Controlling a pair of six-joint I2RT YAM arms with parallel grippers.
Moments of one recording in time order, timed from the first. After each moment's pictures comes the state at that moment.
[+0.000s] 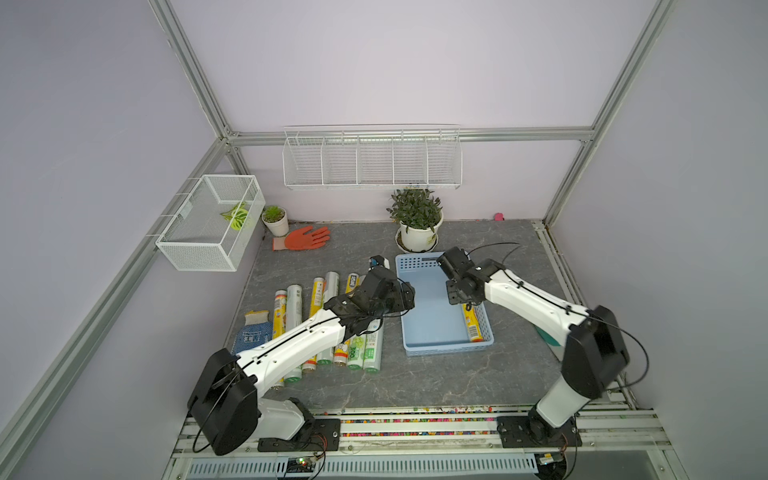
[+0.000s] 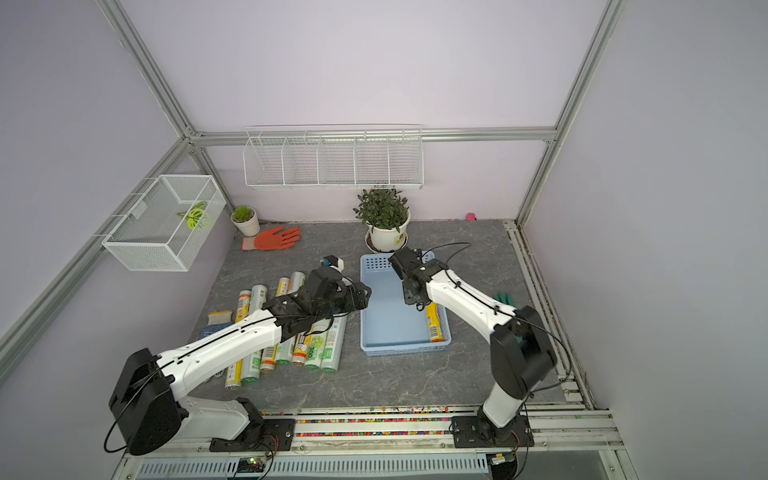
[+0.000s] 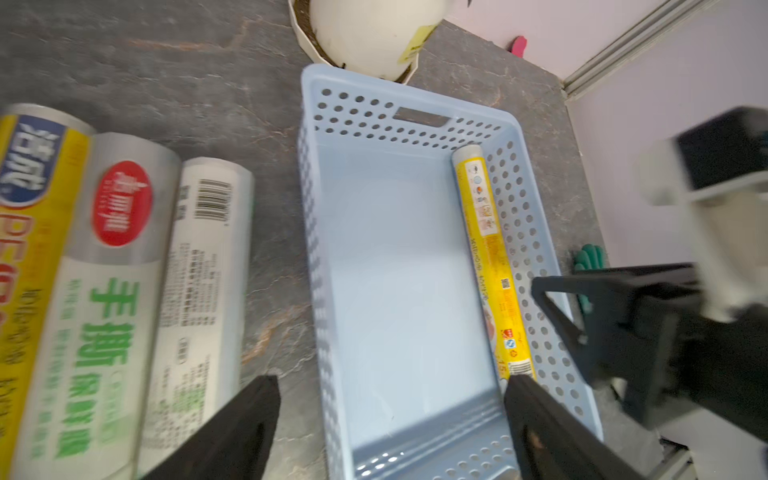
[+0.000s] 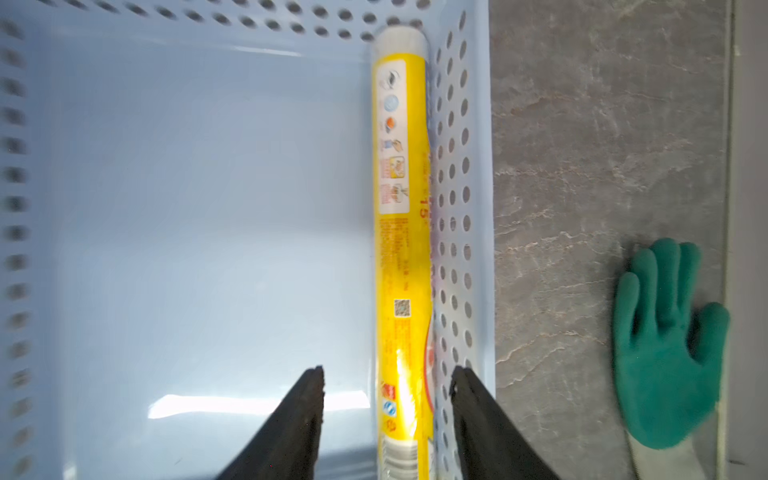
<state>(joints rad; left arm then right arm) -0.79 1.32 0.95 -0.31 -0.11 -0.72 0.62 1.59 1.28 -0.84 0.32 0.45</state>
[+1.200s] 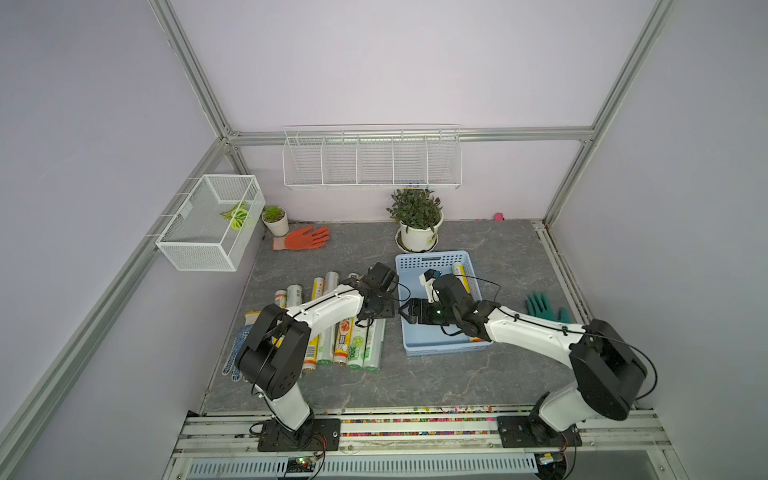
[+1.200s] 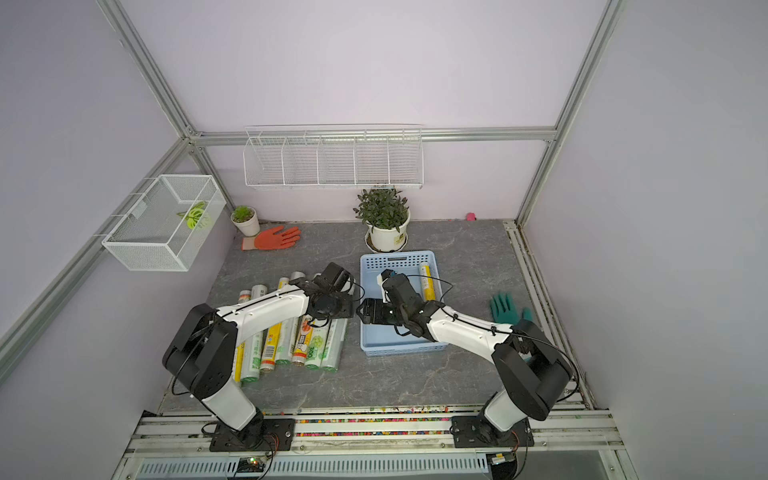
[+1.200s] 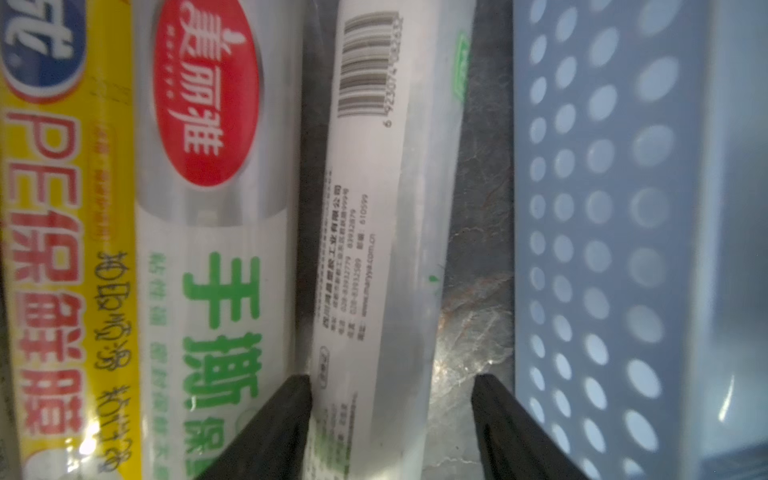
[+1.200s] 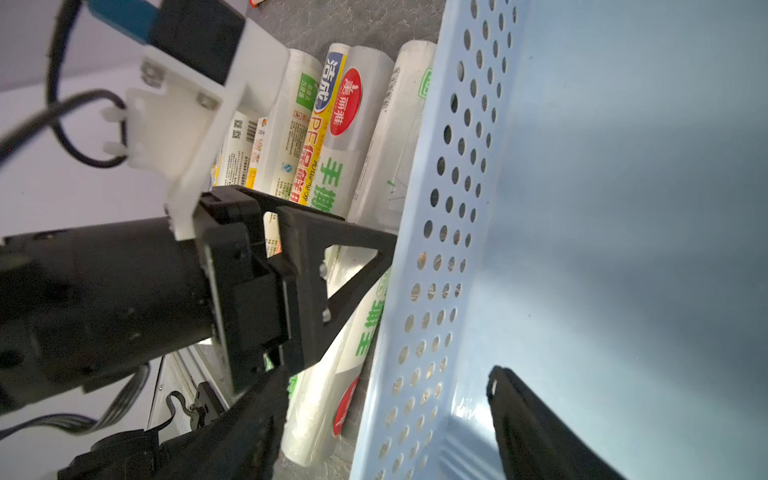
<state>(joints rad) -0.66 1.71 1.10 -0.58 -0.07 -0.59 0.76 1.55 0.90 -0.06 -0.23 0.73</state>
